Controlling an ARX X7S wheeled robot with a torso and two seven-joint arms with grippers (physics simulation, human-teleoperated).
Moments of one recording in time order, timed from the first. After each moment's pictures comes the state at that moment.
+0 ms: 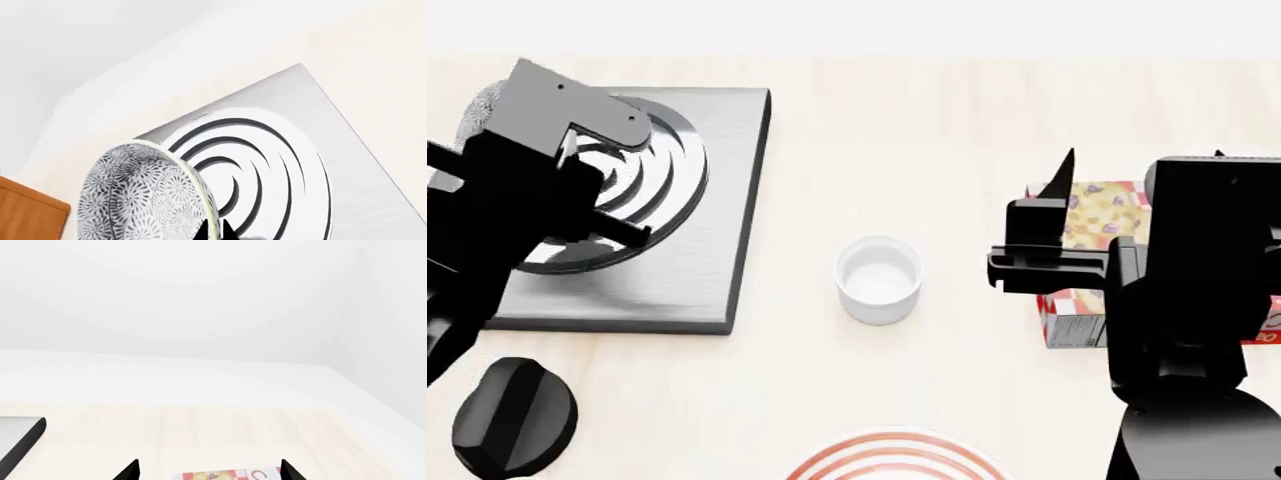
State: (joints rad) left arm -1.22 -0.28 0.66 -0.52 -0.34 -0.86 -0.14; right arm 0.65 0.36 -0.03 -0.46 0.39 0.95 0.29
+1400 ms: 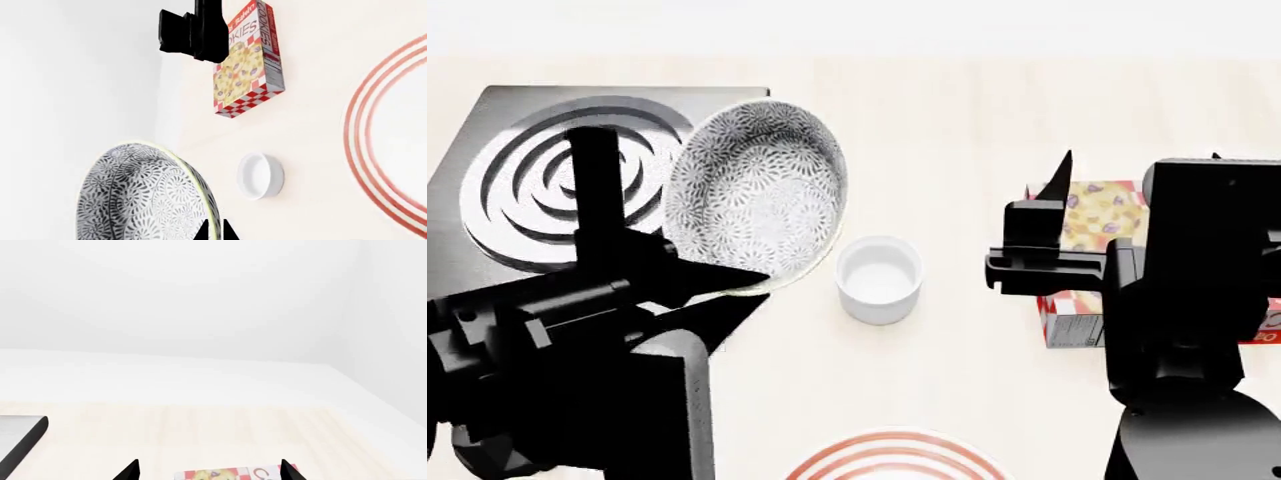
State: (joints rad) left arm -1.48 -0.69 1.25 0.68 -0.28 -0.94 0.37; right arm 0.65 0.37 -0.03 -0.45 0.41 0.94 0.31
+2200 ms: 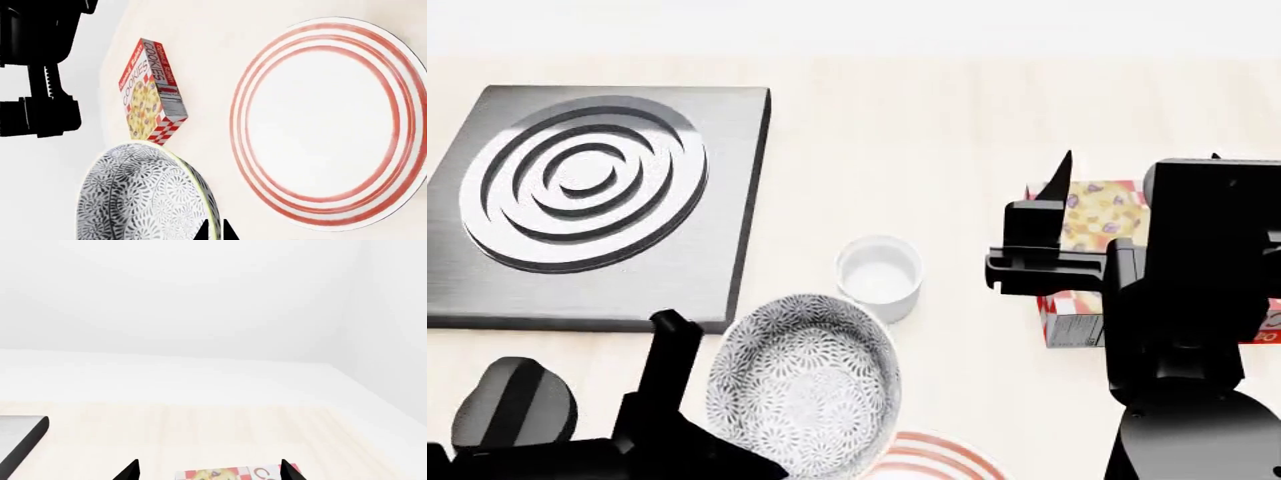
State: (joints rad) left arm -1.53 -0.72 1.50 0.87 -0.17 -0.91 0.49; right arm 0.65 0.37 -0.03 -0.45 0.43 0.93 0.32
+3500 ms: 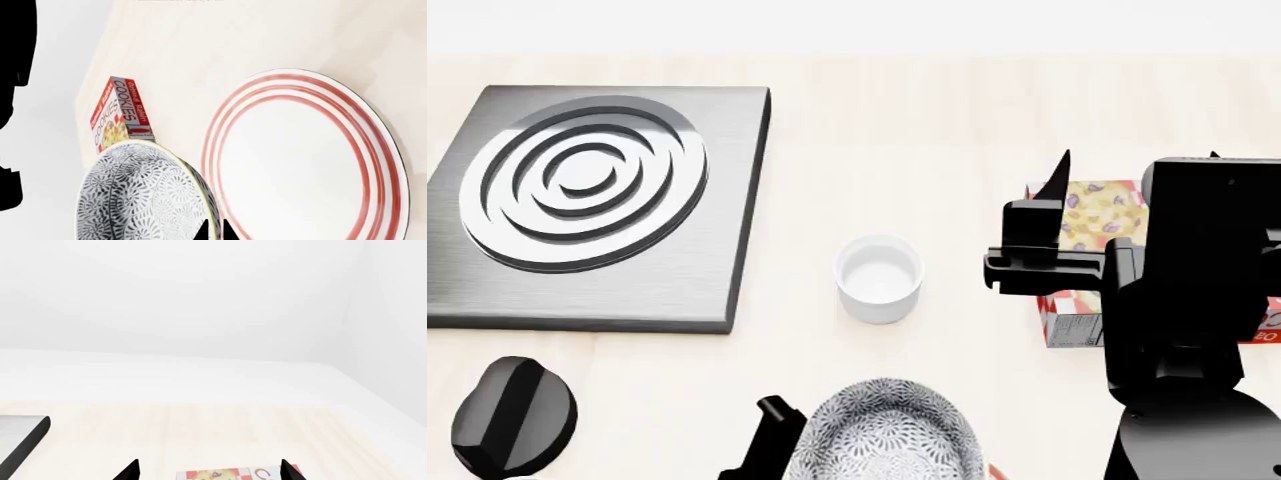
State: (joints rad) left arm -1.45 -0.53 1.58 0.86 -0.13 -1.00 0.44; right arm 0.65 0.38 -0.04 -0.45 0.45 0.93 0.33
